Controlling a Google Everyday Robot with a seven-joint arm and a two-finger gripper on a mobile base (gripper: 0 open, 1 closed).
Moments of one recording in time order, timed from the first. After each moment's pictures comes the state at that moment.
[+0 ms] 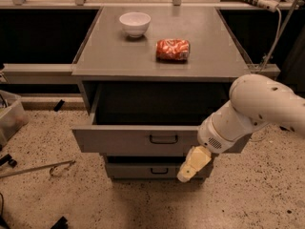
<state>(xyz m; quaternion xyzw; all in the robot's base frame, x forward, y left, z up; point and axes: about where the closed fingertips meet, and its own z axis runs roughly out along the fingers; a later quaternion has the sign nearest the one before) 0.461 -0.116 0.709 -0.51 0.83 0.16 0.16</state>
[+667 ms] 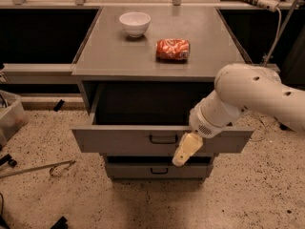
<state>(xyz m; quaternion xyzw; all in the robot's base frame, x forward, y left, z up) 0.506 -0.108 0.724 -0.54 0.81 0.10 0.19</state>
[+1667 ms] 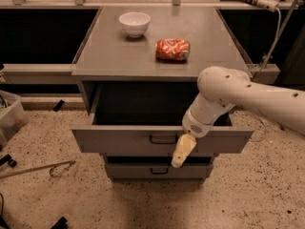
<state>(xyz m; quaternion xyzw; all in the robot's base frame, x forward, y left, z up) 0.528 -0.105 0.655 -0.56 0.81 0.14 0.09</state>
